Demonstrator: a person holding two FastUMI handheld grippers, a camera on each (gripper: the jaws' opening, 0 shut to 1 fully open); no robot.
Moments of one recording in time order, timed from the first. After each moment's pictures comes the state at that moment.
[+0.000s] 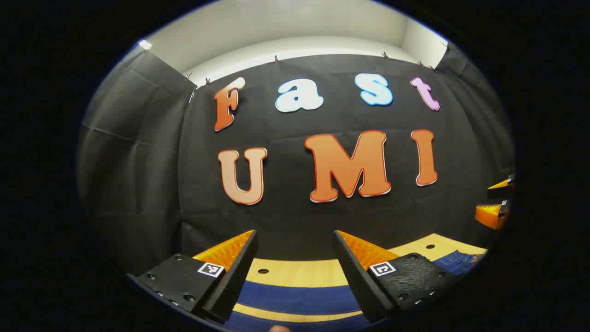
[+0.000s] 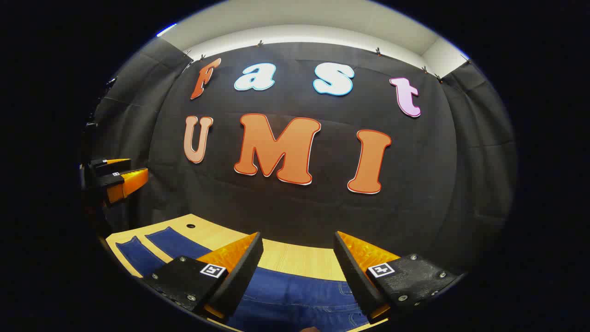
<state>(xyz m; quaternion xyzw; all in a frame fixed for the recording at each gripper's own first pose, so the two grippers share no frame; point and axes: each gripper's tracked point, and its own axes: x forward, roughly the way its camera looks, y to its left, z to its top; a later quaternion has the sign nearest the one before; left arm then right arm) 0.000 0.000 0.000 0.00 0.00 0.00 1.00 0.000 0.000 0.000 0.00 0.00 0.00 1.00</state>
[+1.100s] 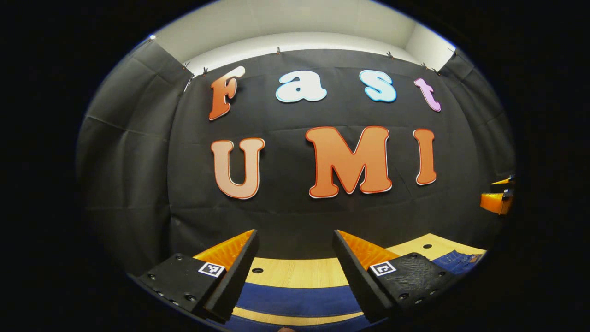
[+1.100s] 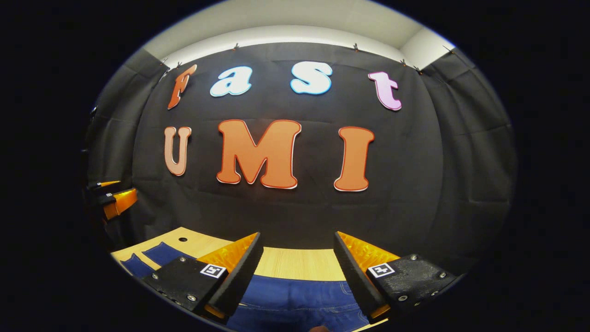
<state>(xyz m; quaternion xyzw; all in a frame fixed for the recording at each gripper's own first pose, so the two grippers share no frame) 0.041 0.027 -0.012 -0.02 0.00 -0.04 1.00 0.018 -0.018 0.007 0.05 0.00 -0.06 1.00</state>
